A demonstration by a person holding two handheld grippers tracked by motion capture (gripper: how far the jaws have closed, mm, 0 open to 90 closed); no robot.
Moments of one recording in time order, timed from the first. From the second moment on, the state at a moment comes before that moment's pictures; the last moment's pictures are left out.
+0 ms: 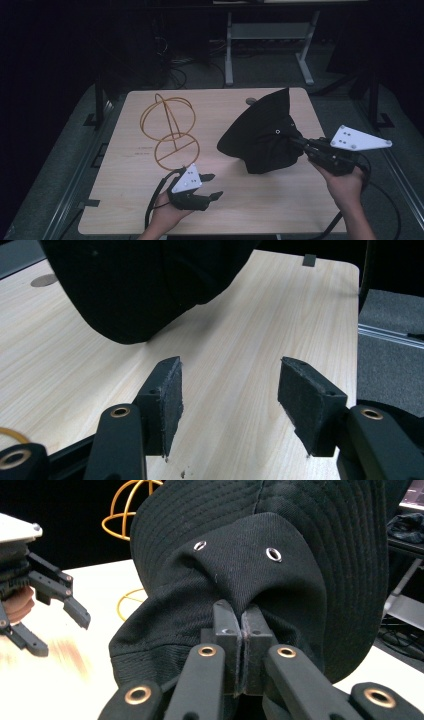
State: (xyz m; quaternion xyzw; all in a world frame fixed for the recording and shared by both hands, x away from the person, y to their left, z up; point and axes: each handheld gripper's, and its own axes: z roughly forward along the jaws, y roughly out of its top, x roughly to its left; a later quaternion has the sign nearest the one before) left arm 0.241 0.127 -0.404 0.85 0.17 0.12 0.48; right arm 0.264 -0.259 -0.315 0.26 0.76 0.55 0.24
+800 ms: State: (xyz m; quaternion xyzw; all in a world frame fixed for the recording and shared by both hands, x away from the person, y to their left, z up) left arm 0.229 0.117 -0.412 0.85 0.13 0.11 0.49; right arm 0.286 -0.238 -0.279 0.24 0.74 0.58 0.23
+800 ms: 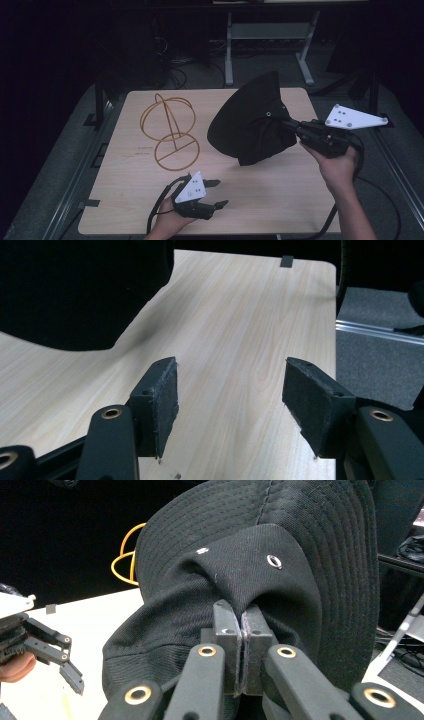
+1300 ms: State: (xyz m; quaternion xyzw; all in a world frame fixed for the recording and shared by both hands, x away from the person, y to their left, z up) left arm 0.230 0.114 -0.418 0.86 0.14 0.09 0.48; right arm 0.298 -0.215 -0.262 0.22 0.75 0.58 0.21
